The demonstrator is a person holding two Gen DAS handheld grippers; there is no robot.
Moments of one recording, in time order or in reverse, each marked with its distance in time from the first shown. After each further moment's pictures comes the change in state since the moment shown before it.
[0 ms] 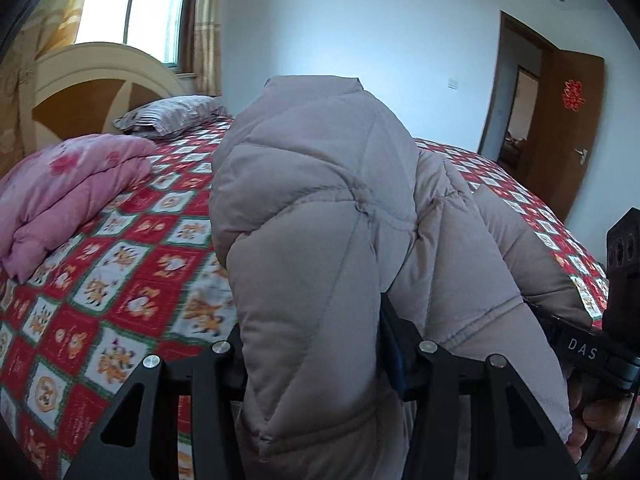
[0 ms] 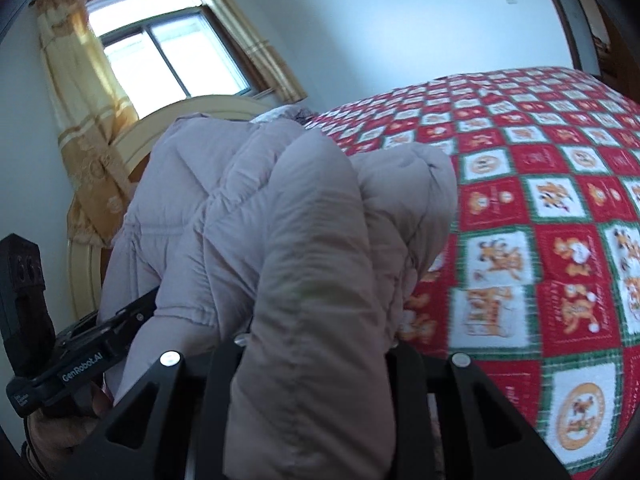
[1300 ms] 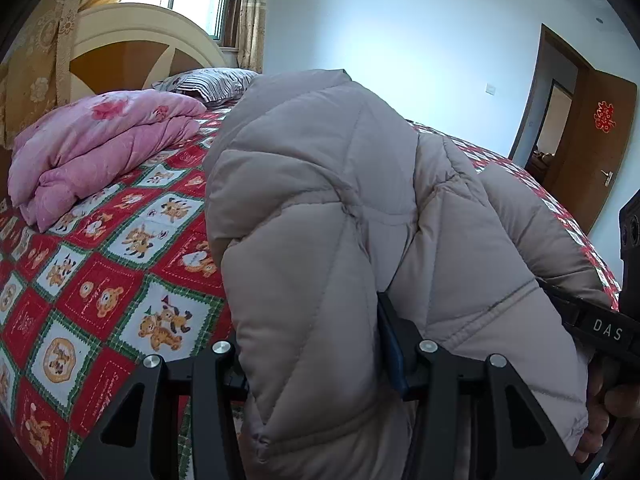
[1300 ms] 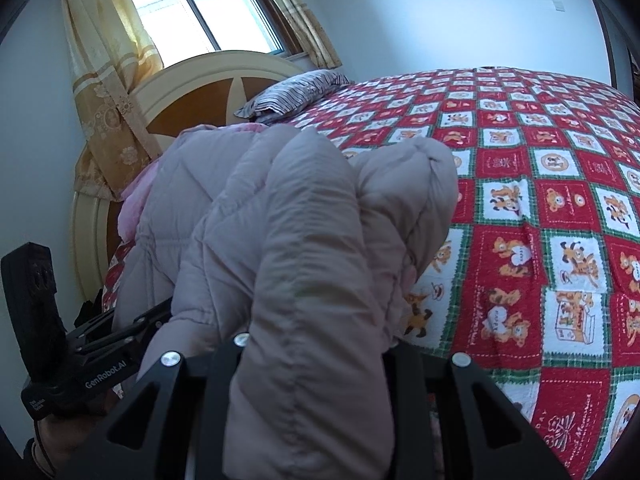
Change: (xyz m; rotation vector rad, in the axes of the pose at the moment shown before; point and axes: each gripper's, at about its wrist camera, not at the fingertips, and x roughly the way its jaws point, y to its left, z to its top) left arm 0.002 0.075 -0.034 -0.104 0.041 0.058; right arm 0.058 0.060 -0.010 -0.104 0.113 0.034
